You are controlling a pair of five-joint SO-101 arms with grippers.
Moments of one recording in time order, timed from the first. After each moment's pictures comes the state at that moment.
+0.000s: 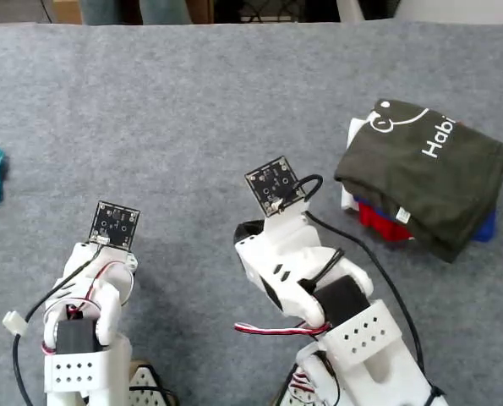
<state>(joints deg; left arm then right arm) -9.0 -103.8 96.5 57.1 -20.4 -29.5 -66.2 65.8 54.7 -2.6</state>
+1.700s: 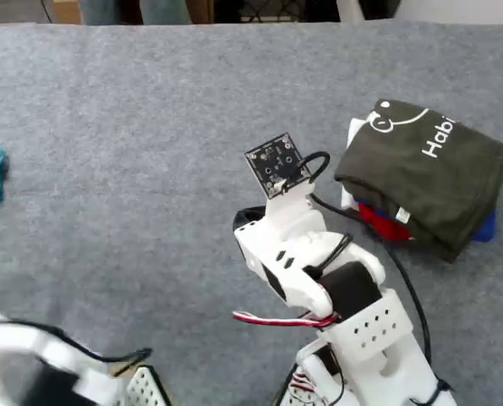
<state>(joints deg) -70.7 -25.4 43.1 51.8 -33.9 -29.5 -60.1 50.3 64.1 -2.6</state>
